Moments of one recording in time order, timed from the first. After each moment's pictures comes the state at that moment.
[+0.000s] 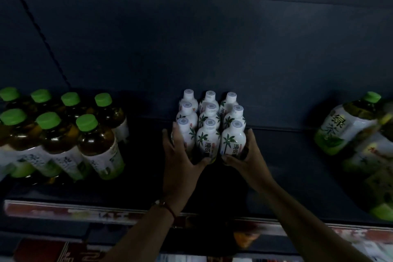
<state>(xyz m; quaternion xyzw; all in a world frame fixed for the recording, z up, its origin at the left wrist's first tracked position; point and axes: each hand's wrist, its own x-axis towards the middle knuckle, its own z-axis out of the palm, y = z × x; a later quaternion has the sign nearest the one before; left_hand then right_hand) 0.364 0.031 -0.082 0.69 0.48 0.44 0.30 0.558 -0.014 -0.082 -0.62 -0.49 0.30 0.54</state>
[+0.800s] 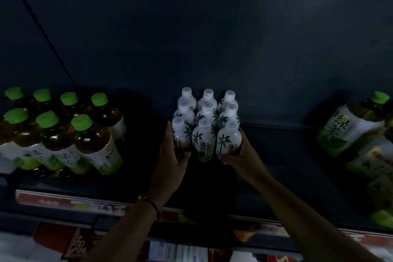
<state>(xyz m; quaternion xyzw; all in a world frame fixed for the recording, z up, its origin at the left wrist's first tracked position) 0.351 0.045 -0.088 0.68 0.46 0.43 0.37 0.569 -0.002 -0.078 -0.61 -0.49 0.40 0.48</state>
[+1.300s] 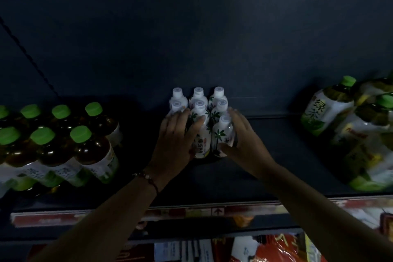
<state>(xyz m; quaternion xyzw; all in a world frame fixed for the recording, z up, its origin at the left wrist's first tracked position) 0.352 0.066 -0.028 0.91 0.33 0.21 -0.09 0.546 -0.034 -0.010 -0.69 -0.60 0.16 0.37</state>
